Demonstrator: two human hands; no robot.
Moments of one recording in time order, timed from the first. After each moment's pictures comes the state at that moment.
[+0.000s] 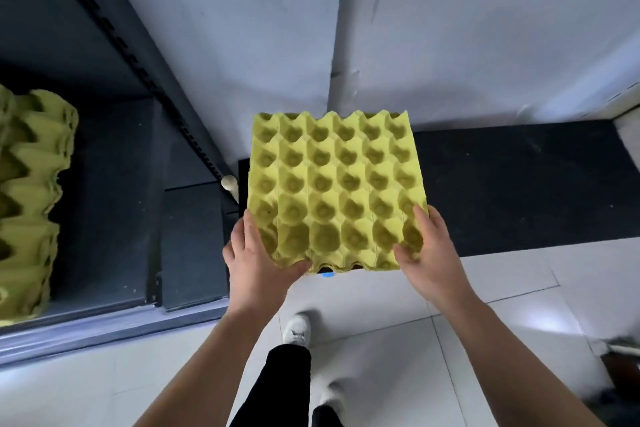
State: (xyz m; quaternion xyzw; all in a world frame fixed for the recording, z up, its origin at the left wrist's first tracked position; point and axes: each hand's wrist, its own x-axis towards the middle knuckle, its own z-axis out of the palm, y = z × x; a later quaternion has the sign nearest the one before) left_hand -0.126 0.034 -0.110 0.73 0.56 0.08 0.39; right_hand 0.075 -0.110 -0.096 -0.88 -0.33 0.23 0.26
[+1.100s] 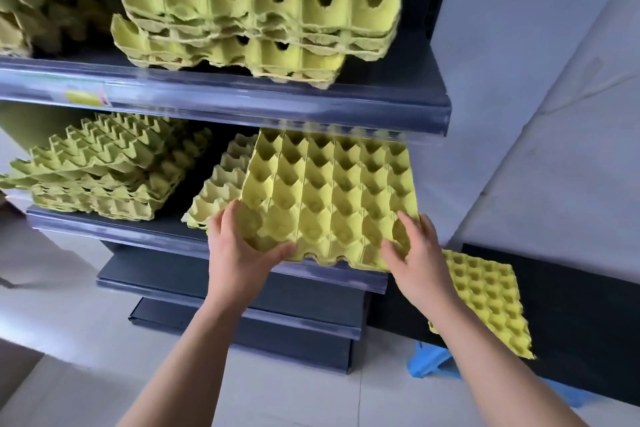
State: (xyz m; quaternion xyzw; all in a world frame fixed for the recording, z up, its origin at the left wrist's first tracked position) left_hand -0.479 0.063 0.090 0.64 0.59 0.40 0.29; right_hand -0.239 -0.012 0.085 -0.77 -0.54 0.13 0.33
